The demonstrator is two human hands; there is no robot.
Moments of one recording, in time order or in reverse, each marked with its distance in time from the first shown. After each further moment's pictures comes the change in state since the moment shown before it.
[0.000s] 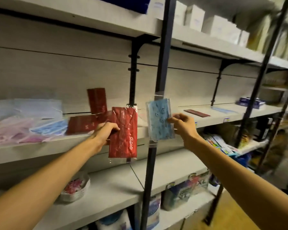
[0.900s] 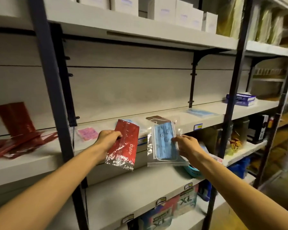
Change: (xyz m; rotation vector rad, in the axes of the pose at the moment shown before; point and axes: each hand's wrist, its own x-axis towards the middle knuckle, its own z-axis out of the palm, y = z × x) left_hand 0.129 0.007 0.349 0.175 0.059 -0.084; right_hand 0.187 0.129 -0.288 0.172 0.017 0.389
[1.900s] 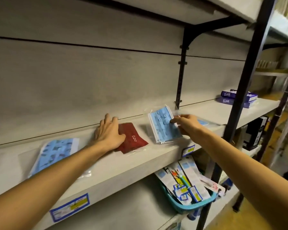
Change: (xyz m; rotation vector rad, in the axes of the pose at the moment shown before) left_hand 0.279 0.034 0.224 1.020 0.105 0.406; right_hand 0.340 -0.064 -0.107 -0.363 0.066 -0.076
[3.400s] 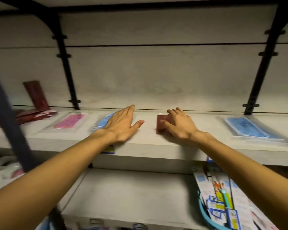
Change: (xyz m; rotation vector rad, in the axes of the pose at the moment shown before) left_hand -0.126 0.015 -0.055 0.311 0.073 -0.233; right_hand -0.015 -0.003 0.081 -0.759 -0.477 -0.899
